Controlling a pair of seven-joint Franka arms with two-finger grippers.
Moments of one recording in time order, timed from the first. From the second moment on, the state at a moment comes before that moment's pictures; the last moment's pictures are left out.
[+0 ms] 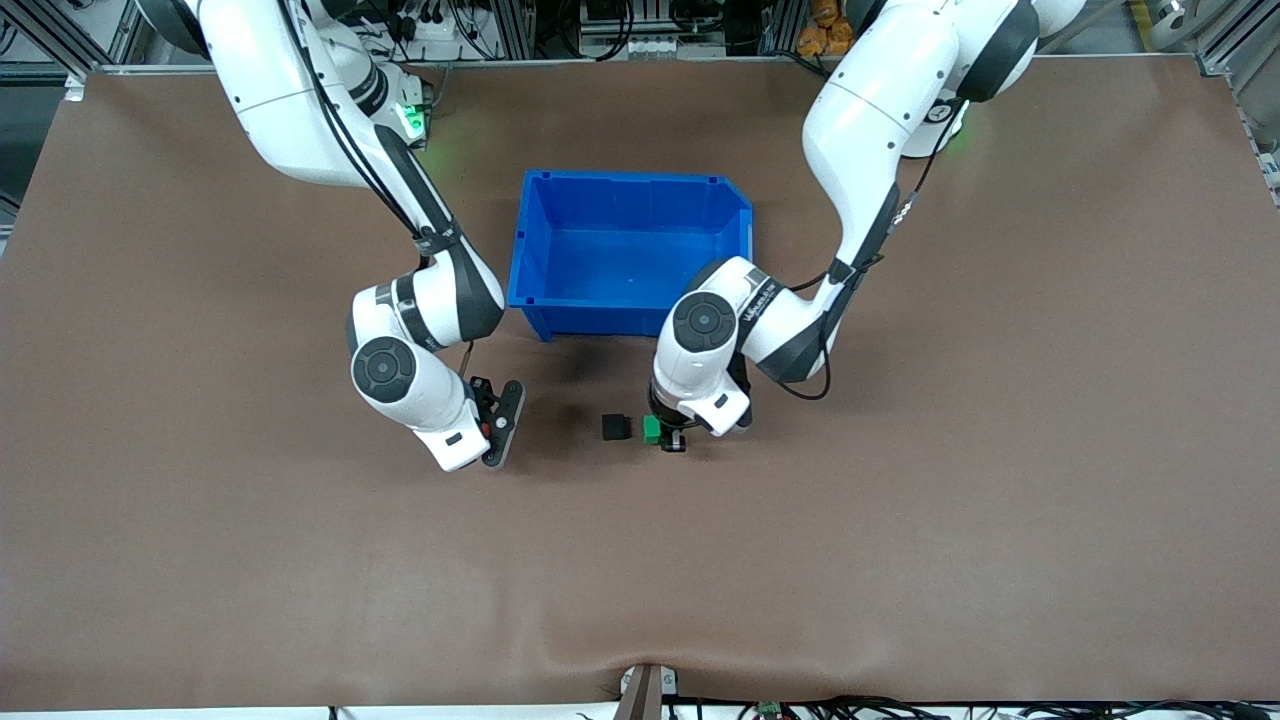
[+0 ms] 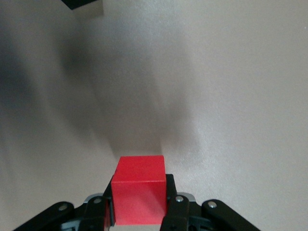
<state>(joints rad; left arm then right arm) -0.64 0.90 -0.08 -1.31 0.04 2.33 -2.31 0.46 0.67 -0.07 -1.65 0.14 2.31 -1.00</state>
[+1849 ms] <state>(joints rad) -0.69 0.99 -0.09 -1.19 0.01 2.28 -2.31 0.57 0.78 -0.07 -1.51 0.14 2.31 -0.81</state>
